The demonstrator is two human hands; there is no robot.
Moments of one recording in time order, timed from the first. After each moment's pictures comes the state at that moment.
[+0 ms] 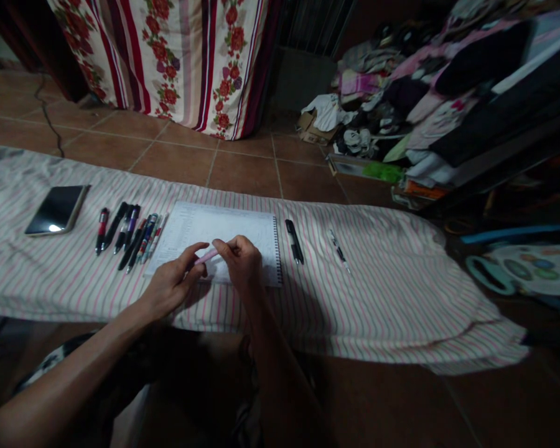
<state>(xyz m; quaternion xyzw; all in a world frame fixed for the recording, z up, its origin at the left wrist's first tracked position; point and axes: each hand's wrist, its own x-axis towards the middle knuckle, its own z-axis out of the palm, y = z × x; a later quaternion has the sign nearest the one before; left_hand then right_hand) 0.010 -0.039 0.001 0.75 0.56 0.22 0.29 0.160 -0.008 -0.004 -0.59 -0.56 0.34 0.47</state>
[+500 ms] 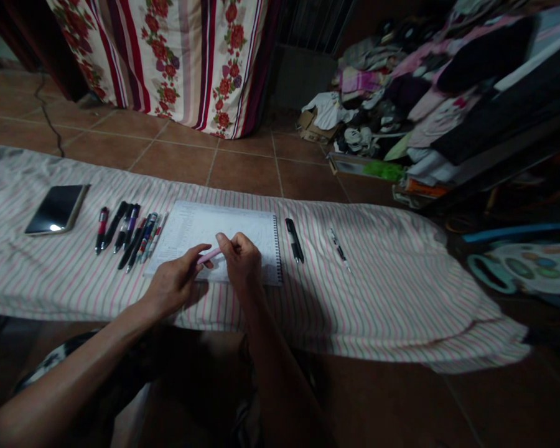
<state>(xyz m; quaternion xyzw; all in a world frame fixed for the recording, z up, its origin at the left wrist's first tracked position) 0.010 -0.038 -0.005 0.78 0.54 0.21 0.24 0.157 -0.009 0.000 -0.61 -0.58 0.28 0.47</state>
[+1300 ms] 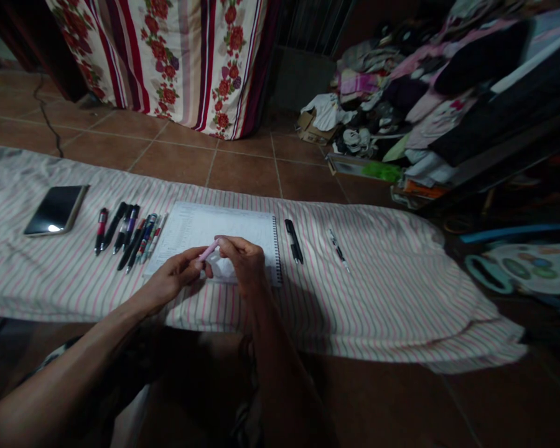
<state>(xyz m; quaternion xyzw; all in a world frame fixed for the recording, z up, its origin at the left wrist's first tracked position) 0.012 -0.031 -0.007 0.57 0.44 0.38 0.58 0.162 -0.010 0.001 -0.53 -0.47 0.48 0.51</state>
